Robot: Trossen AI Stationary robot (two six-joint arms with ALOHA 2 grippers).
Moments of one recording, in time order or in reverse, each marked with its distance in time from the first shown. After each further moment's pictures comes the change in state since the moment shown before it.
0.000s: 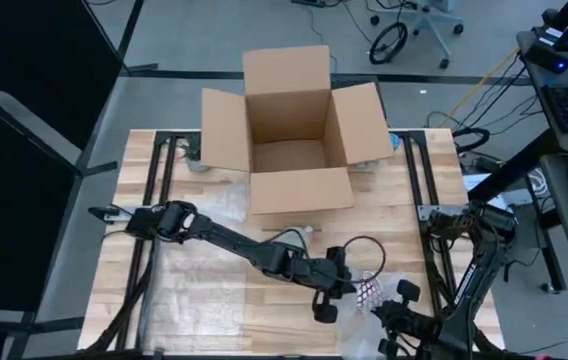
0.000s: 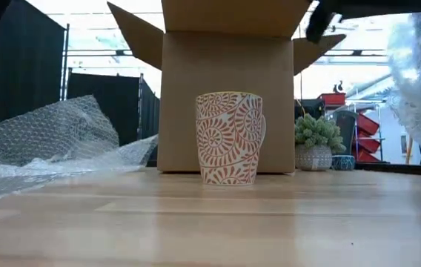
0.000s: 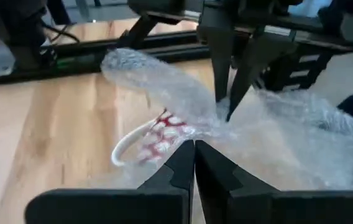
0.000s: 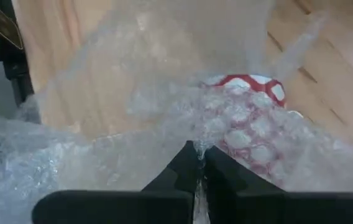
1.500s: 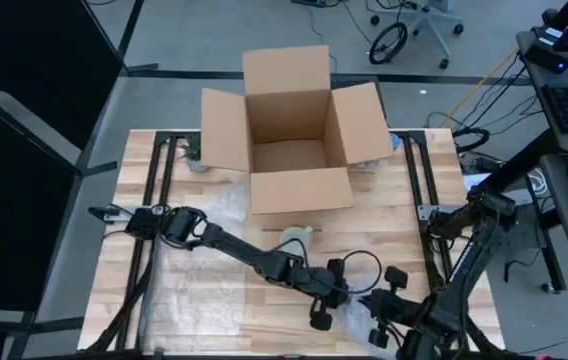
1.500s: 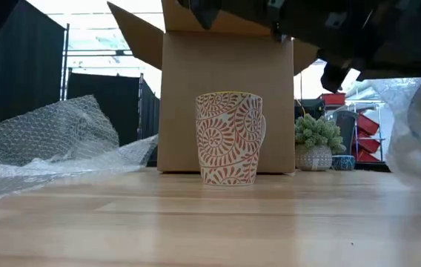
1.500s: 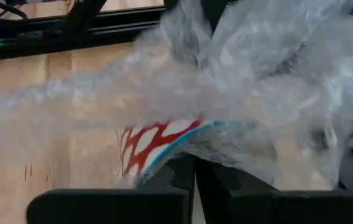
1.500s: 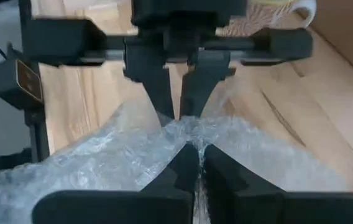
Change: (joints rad) left arm -0.011 0.101 -0.094 0.229 0.098 0.025; right arm -0.111 -0.103 0.001 0.075 0.057 -0.266
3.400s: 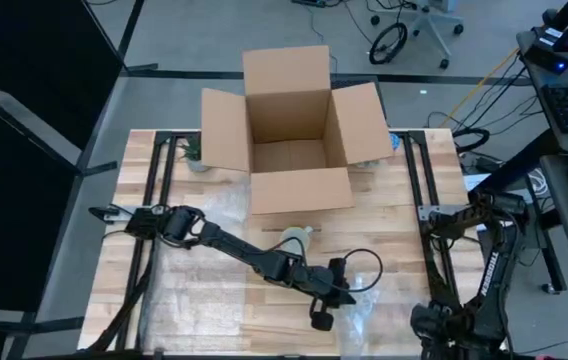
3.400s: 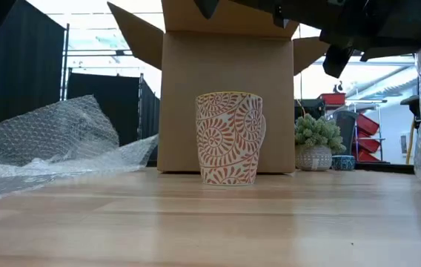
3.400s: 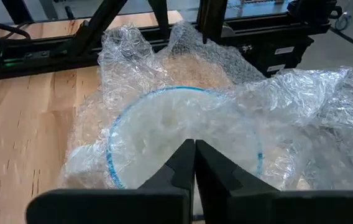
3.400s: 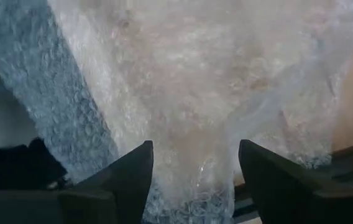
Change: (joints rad) left arm 0.000 -0.007 0.003 0.011 0.000 0.000; right arm 0.296 -0.033 -0.146 0.032 -0.633 0.357
